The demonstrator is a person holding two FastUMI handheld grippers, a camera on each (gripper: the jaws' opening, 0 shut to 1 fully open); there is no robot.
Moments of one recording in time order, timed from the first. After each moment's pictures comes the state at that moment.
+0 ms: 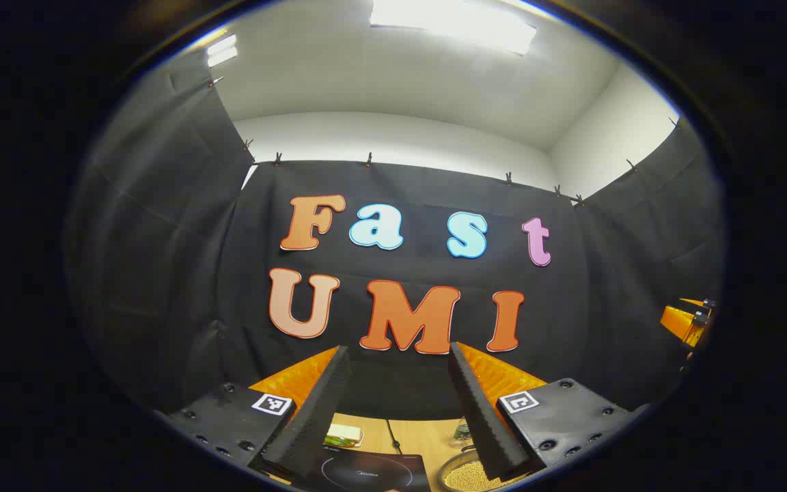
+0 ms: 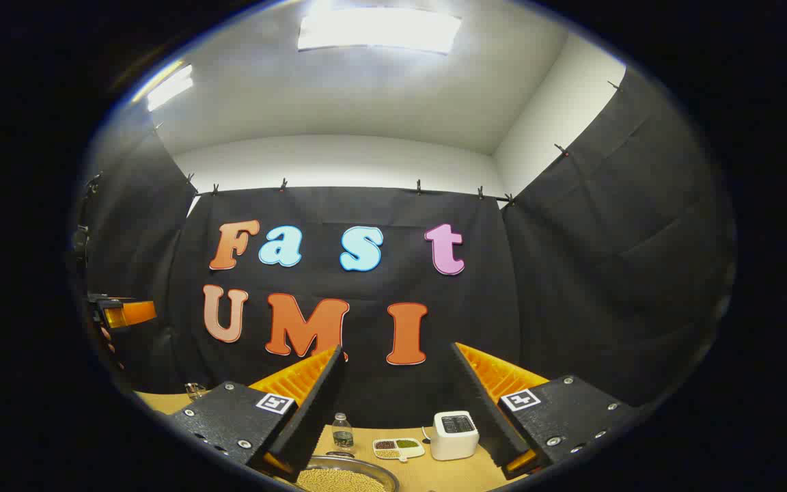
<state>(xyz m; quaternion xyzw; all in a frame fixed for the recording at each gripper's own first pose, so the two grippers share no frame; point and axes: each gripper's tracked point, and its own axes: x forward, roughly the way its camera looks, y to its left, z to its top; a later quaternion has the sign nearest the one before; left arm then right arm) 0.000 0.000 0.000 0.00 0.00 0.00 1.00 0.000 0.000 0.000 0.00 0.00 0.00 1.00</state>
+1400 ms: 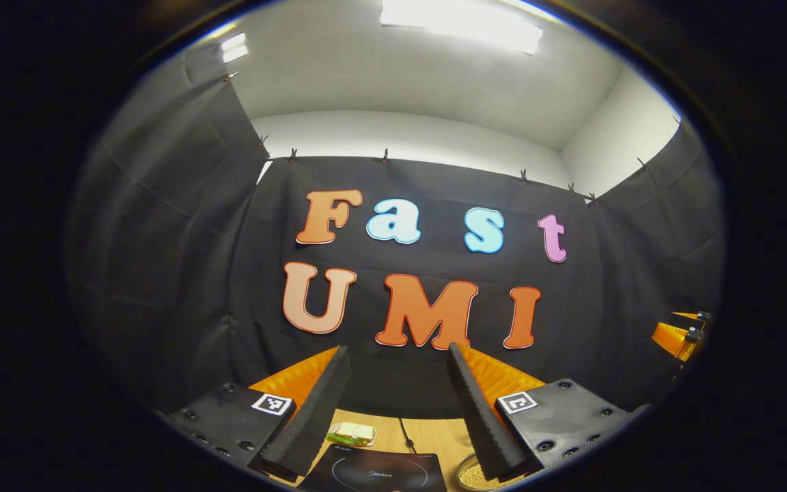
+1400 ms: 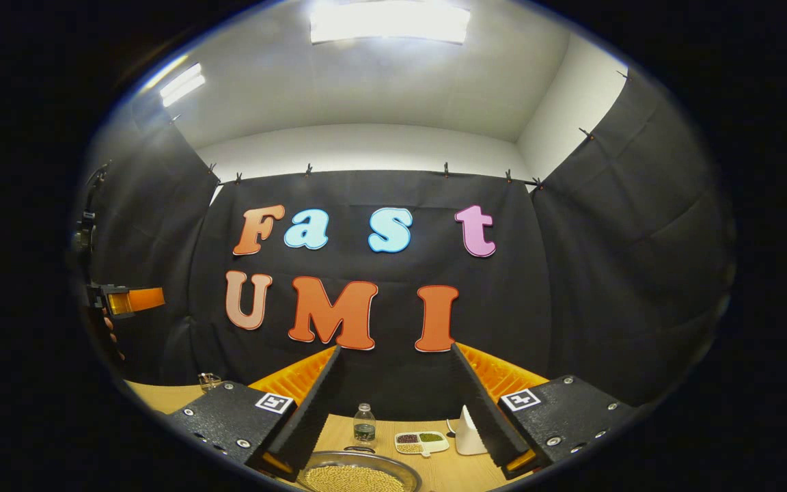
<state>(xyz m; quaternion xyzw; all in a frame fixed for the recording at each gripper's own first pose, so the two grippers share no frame) 0.001 0.039 -0.029 0.01 0.00 0.03 1.00 0.013 0.041 -0.046 0.00 0.02 0.06 1.00</state>
